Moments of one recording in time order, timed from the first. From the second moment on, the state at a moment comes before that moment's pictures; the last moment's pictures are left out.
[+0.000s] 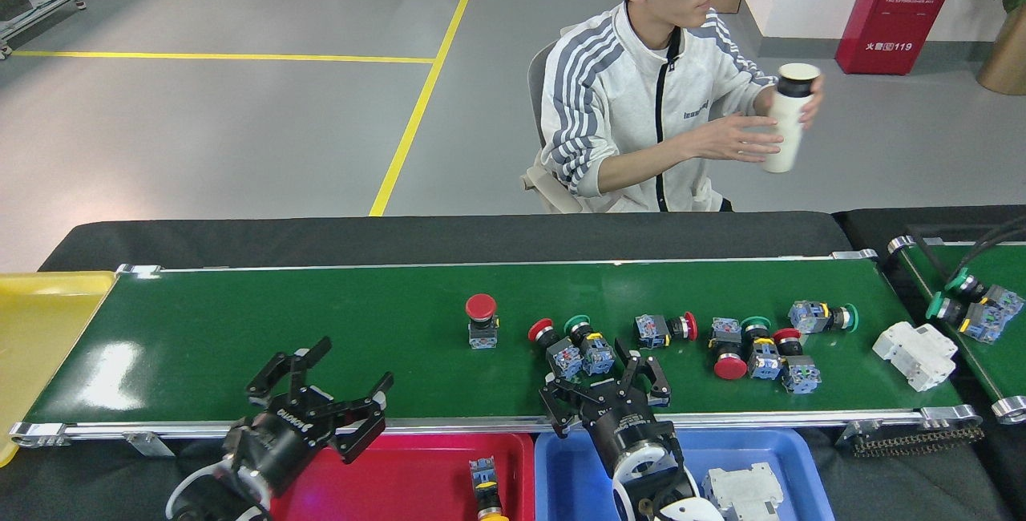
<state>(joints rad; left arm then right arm) -0.22 0.05 -0.02 -1.30 -1.61 -0.53 -0.07 -0.35 0.15 0.36 -1.05 1.48 0.07 0.02</state>
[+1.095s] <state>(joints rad) -0.43 0.00 -0.10 -1.00 -1.66 -0.36 -0.02 -0.04 0.01 0.63 -1.55 1.44 -0.28 0.01</state>
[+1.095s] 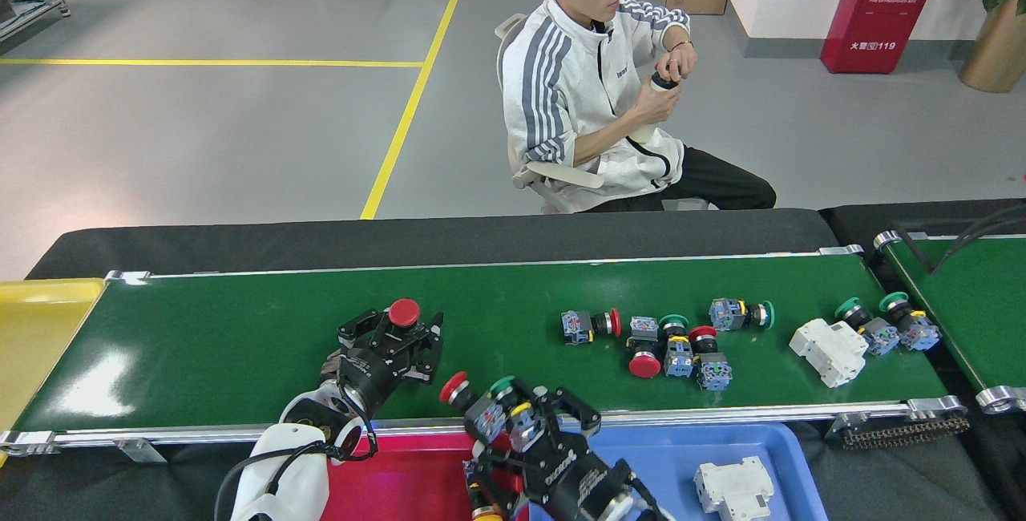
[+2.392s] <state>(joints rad) 0.21 0.12 0.05 -1.74 -1.49 -0.65 -0.05 0.16 0.10 0.22 -1.66 1.49 0.10 -0.08</state>
